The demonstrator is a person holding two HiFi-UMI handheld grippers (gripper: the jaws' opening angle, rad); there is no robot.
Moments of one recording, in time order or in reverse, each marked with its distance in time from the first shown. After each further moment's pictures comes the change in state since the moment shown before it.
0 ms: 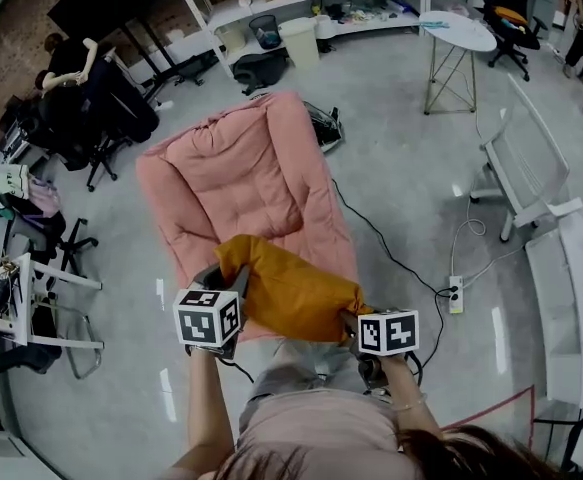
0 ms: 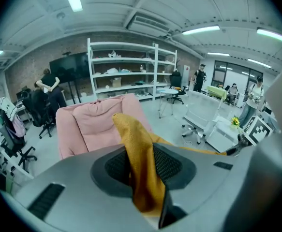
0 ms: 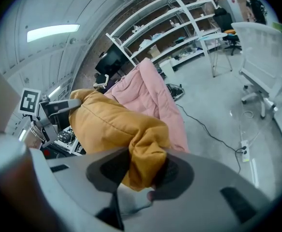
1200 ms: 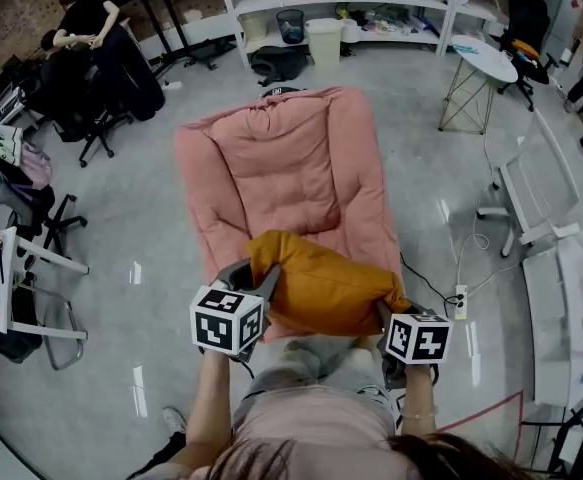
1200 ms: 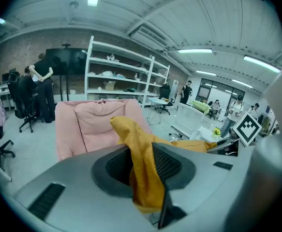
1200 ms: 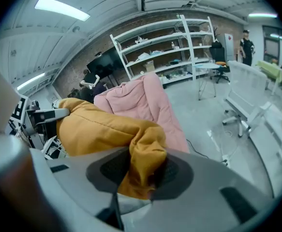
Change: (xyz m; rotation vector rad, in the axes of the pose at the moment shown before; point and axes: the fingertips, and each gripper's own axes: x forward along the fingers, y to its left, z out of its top) left arm -0.046 0.130 -0.029 -0.060 -0.103 -0.223; right arm 0.040 0.118 0.026 -0.079 -0.141 -0.291
